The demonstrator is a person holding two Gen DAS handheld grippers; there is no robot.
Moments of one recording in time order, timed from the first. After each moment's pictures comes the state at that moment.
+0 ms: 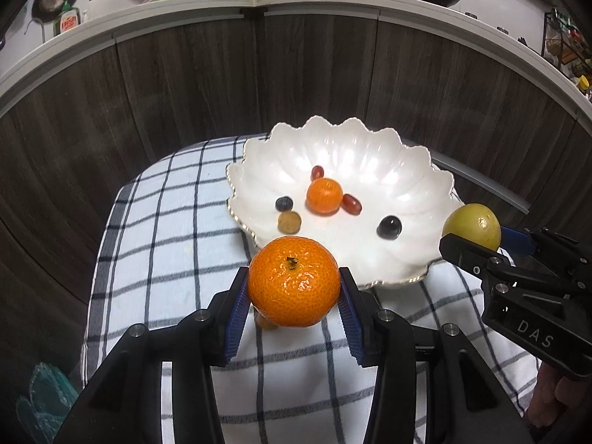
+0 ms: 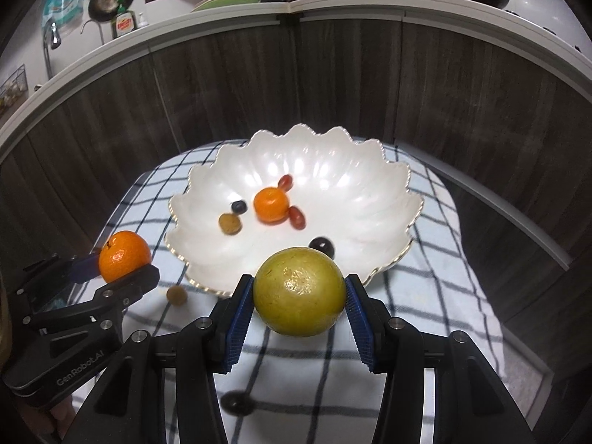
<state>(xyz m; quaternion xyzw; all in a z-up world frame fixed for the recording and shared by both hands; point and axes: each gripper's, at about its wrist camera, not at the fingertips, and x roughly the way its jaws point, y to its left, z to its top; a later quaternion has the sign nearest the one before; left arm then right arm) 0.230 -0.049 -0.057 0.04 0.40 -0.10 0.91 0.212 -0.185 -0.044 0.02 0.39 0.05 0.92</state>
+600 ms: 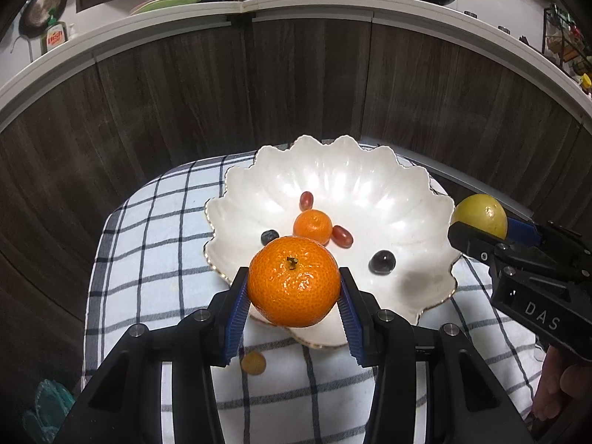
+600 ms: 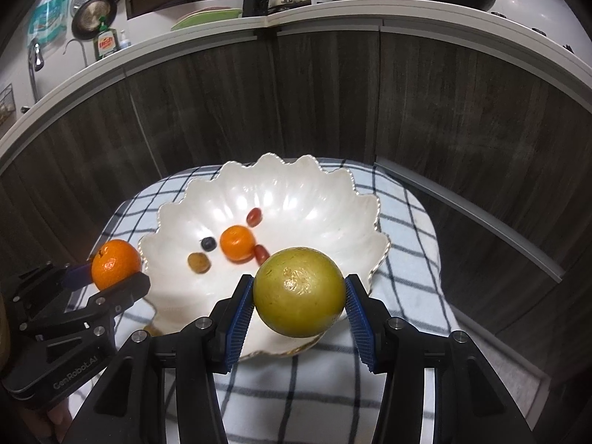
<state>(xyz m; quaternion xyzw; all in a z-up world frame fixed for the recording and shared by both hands) 0.266 -0.075 -0.045 0.06 0.40 -0.10 0.91 0.246 -0.219 -0.029 0.03 0.38 0.03 0.93</state>
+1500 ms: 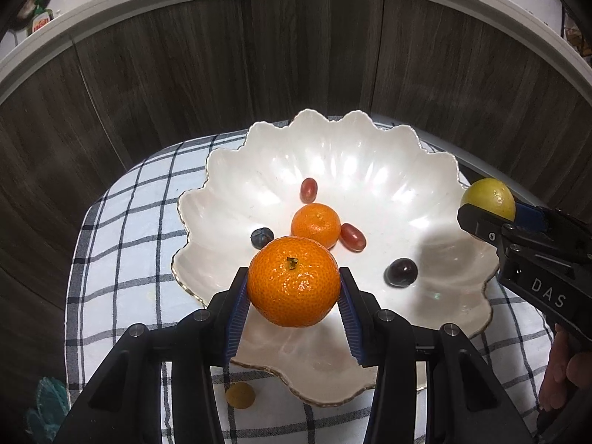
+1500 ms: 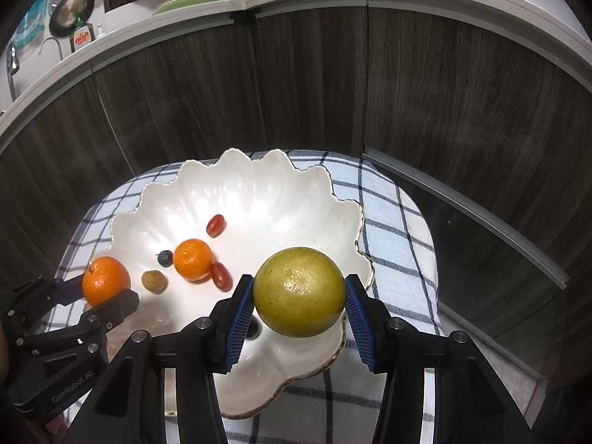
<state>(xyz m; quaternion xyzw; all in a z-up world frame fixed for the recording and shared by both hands) 0.310 -0.094 -0.079 0.06 0.44 -0.09 0.89 0.302 -0.239 -0.053 0.03 0.40 0.02 0.91</state>
